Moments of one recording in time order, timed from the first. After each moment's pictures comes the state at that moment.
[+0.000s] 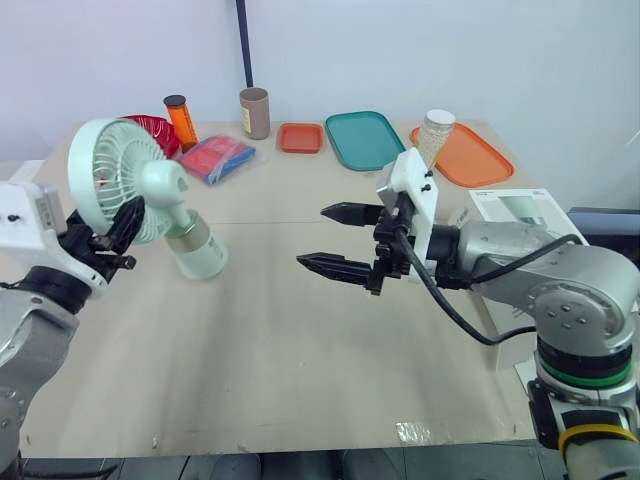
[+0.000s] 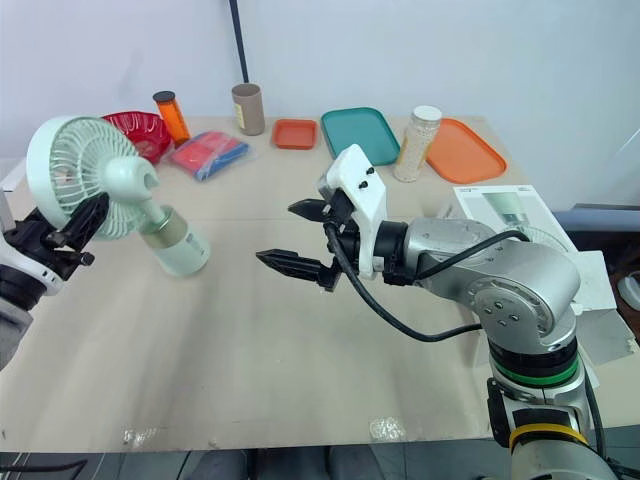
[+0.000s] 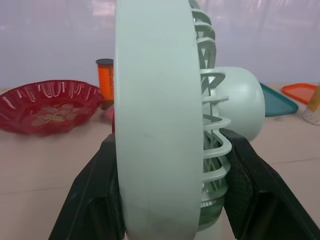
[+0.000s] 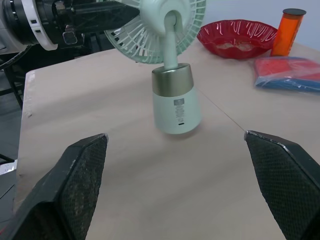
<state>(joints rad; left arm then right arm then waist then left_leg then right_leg) -0.11 0.68 0.53 -0.76 -1.06 0.77 0.16 -0.75 -0.62 0.02 -0.58 0.97 1.12 0.43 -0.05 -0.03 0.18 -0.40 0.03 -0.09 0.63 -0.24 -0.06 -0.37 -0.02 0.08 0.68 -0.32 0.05</state>
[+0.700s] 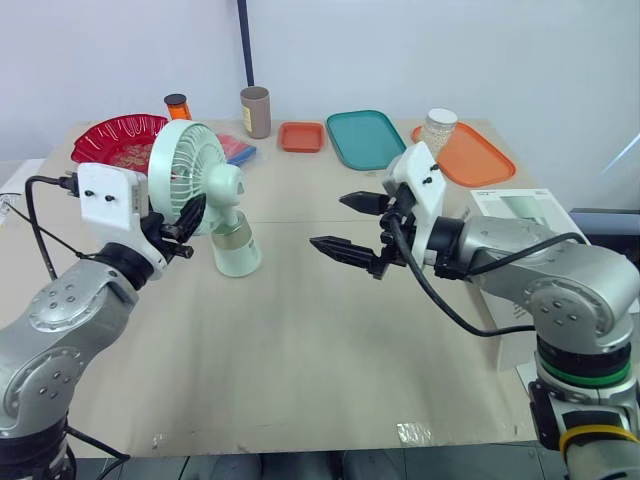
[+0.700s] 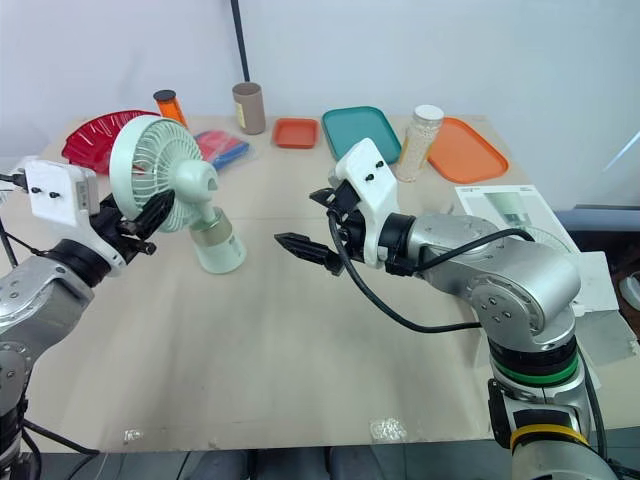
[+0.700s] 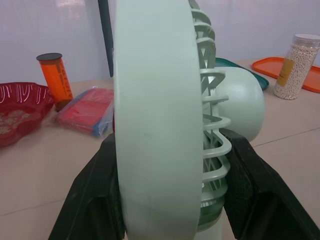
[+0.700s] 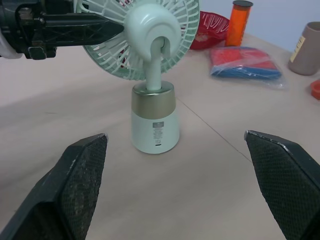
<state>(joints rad) -0.28 0.64 0.27 -0.70 -0.91 0.82 0.17 -0.74 -0.62 0.02 -0.56 0.86 1.12 0.39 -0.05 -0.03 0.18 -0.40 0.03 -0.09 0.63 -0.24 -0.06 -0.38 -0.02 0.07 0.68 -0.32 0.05</state>
